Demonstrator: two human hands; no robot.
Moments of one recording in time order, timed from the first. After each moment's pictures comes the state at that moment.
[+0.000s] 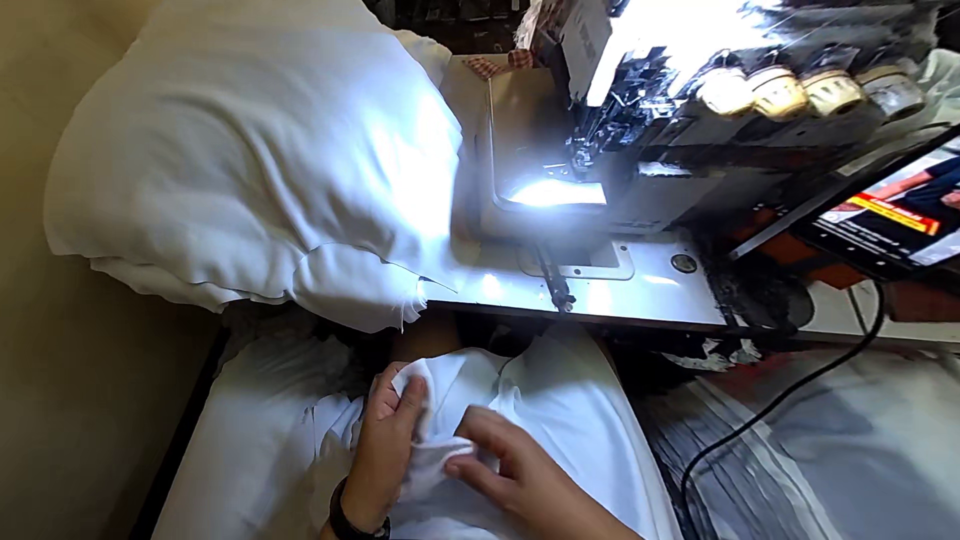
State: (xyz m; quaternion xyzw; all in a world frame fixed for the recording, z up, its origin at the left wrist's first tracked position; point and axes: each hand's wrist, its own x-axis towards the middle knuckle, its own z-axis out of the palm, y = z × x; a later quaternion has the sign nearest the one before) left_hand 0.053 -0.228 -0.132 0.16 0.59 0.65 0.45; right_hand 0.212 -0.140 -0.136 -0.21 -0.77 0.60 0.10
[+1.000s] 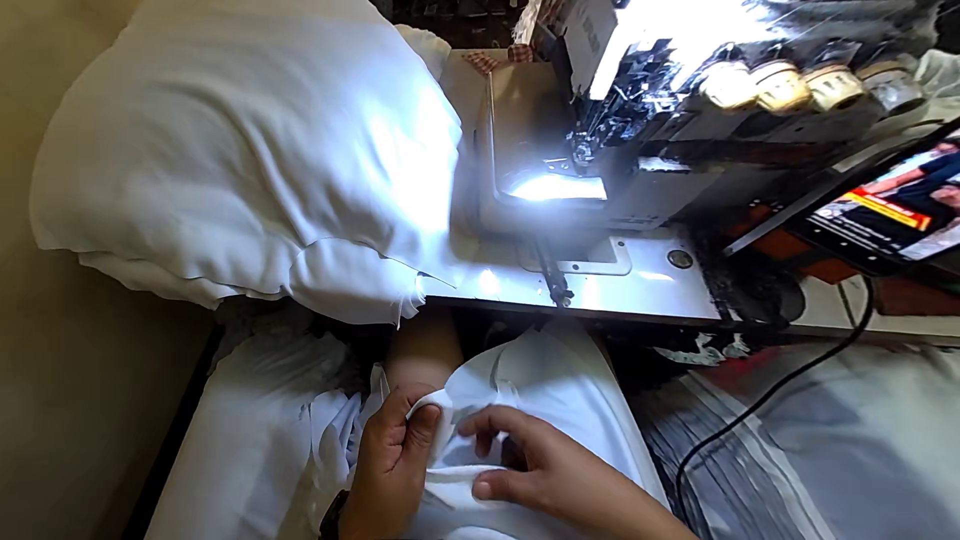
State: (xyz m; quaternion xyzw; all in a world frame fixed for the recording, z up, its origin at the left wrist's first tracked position) left_hand 0.058 -0.241 -0.122 0.42 0.57 0.64 0.28; right_hand 0.229 -0.114 -0.112 -0.25 -0.68 0.69 -0.05
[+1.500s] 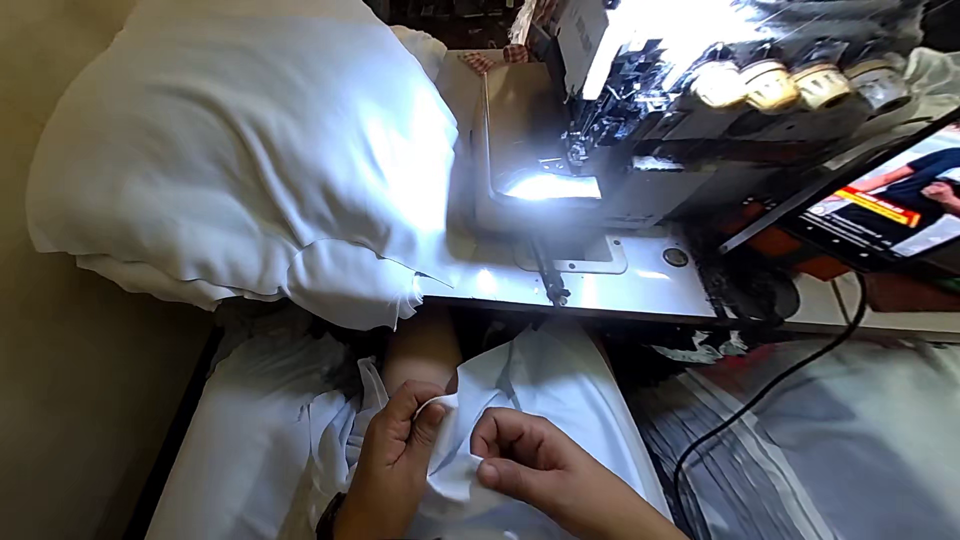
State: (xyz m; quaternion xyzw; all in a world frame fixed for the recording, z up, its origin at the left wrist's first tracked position) left_hand 0.056 -0.240 -0.119 0.43 0.56 0.63 0.33; right_hand 0.224 -0.124 -0.115 -0.13 -0.58 0.80 0.10
